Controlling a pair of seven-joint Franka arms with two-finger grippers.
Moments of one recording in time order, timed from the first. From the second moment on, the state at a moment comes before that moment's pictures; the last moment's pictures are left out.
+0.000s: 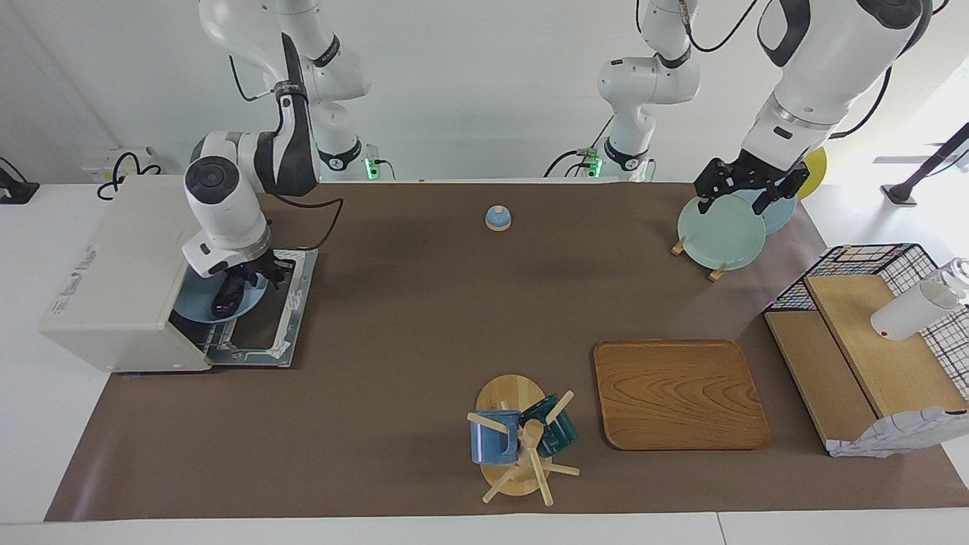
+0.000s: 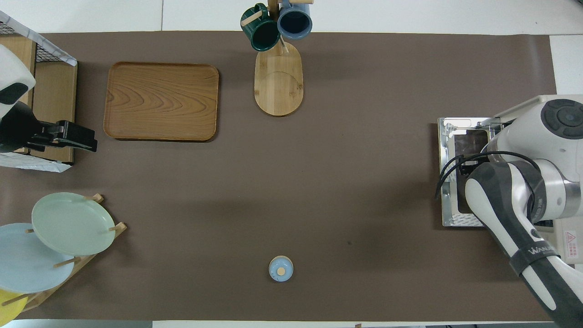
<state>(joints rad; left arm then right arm) -0.11 -0.01 -0.03 -1.60 -0.02 1.55 -0.04 0.10 0.07 -0.14 -2.14 -0.19 2.06 0.13</state>
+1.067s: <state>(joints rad) -0.11 -0.01 -0.03 -1.60 -0.02 1.55 -0.04 0.30 0.03 -0.13 -2.12 -0.31 2.02 0.13</state>
